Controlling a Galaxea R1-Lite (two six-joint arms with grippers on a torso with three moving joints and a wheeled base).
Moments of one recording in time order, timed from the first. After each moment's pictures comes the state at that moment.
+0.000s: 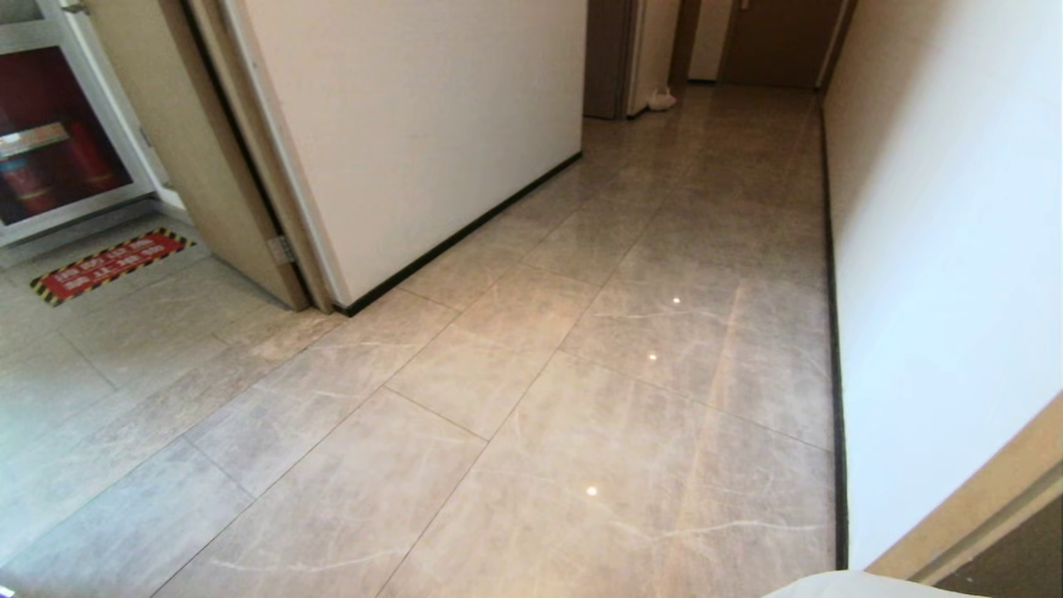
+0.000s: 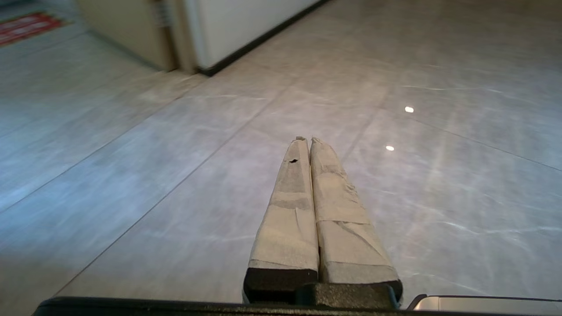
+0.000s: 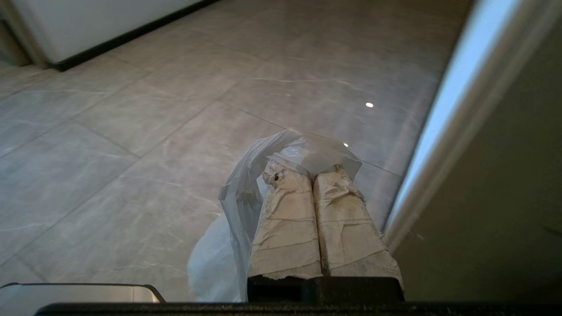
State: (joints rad) left arm 0.00 0.00 0.00 0.00 0.00 0.00; right arm -0.01 0.00 0.00 0.00 0.01 -0.06
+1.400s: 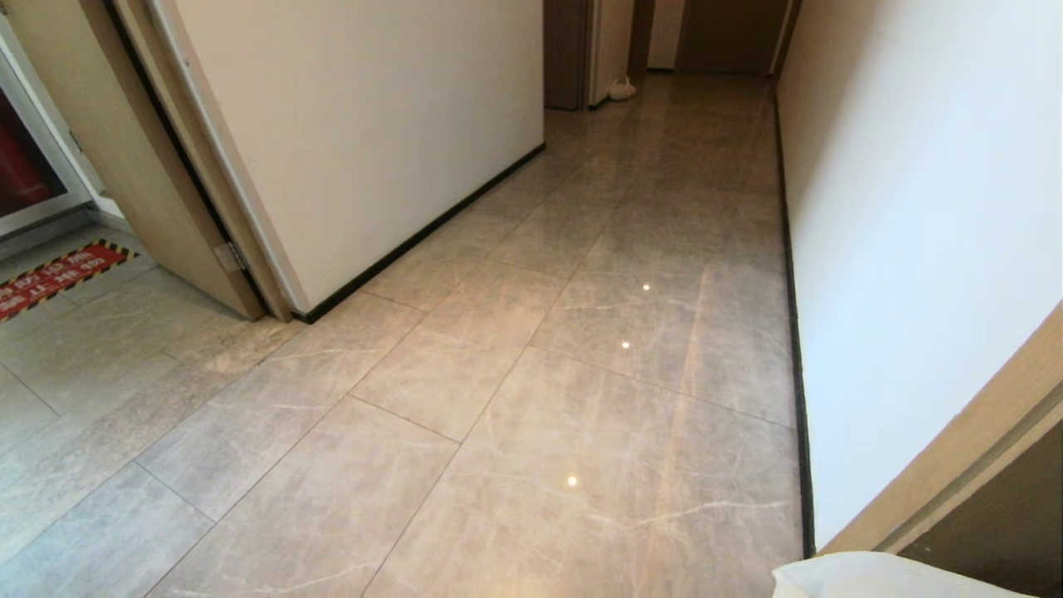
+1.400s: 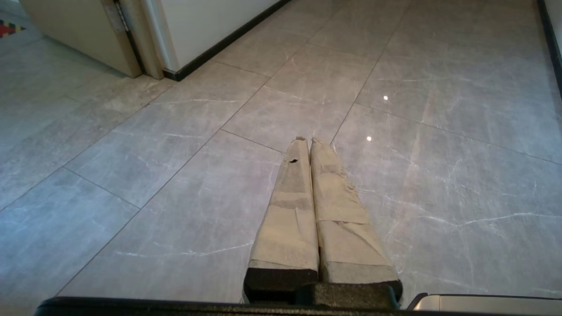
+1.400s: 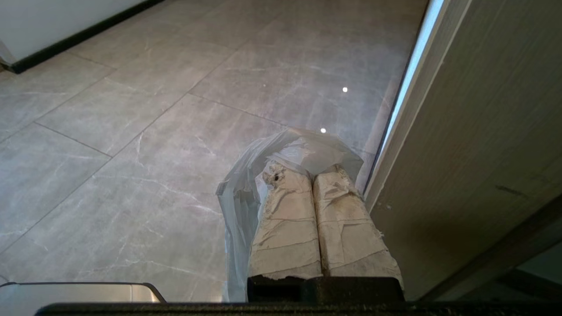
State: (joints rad) left arm 0.00 0.00 0.00 0.00 0.00 0.00; right arm -0.01 0.00 0.00 0.00 0.01 -0.05
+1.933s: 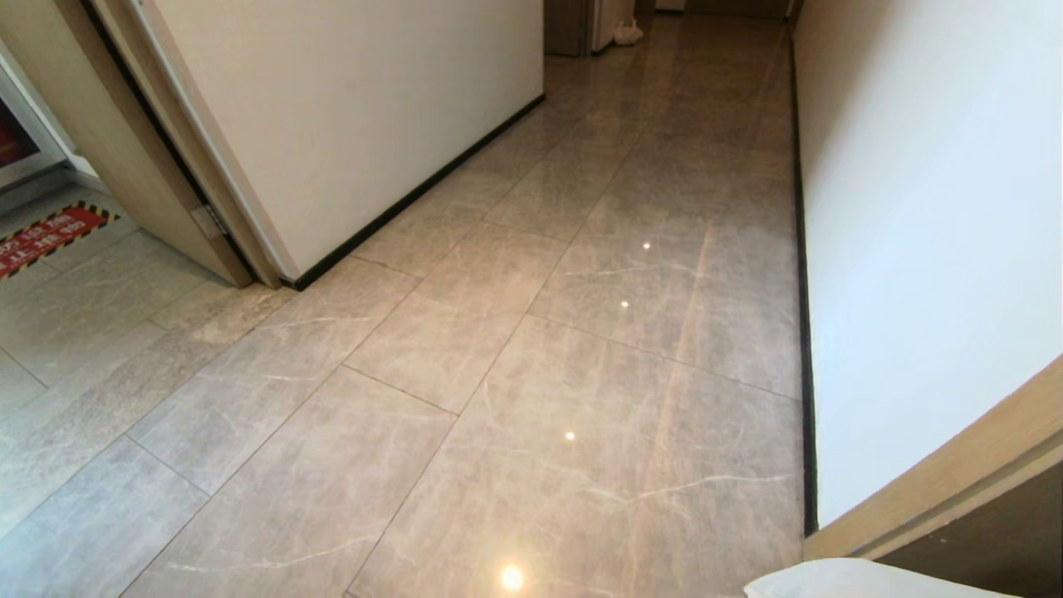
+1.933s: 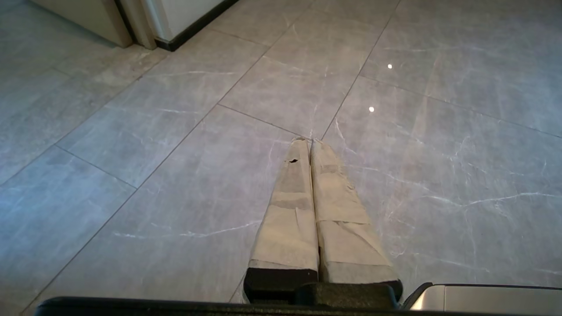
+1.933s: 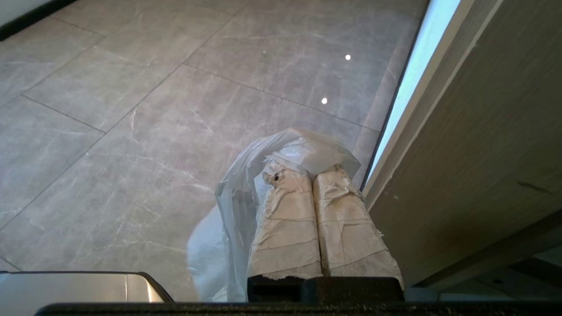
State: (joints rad) left arm 0.00 0.00 0.00 0.00 0.00 0.00; right arm -0.01 0.00 0.00 0.00 0.01 -0.05
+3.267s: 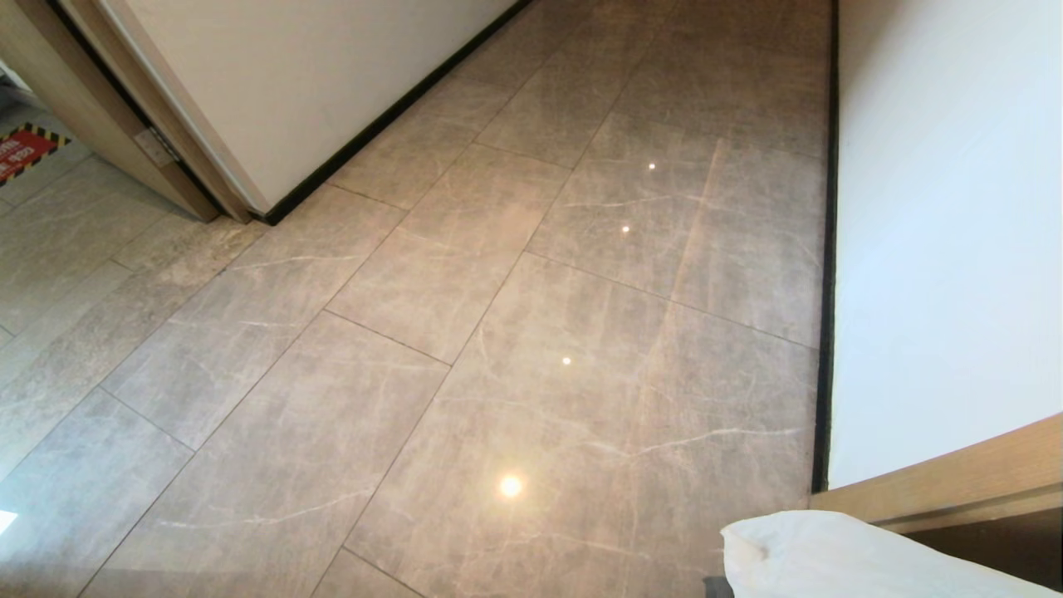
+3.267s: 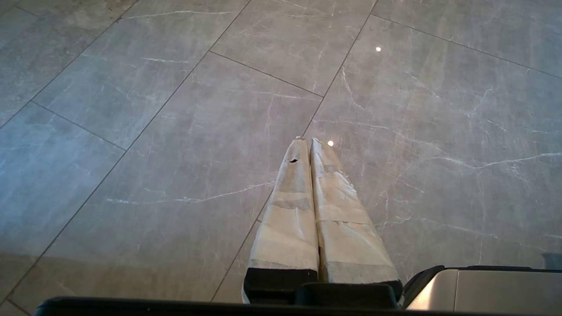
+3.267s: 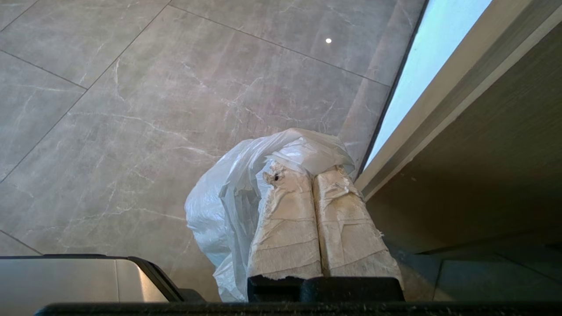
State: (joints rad) left arm 0.00 0.00 0.00 0.00 0.00 0.00; right arm -0.01 0.00 0.00 0.00 0.00 -0.05
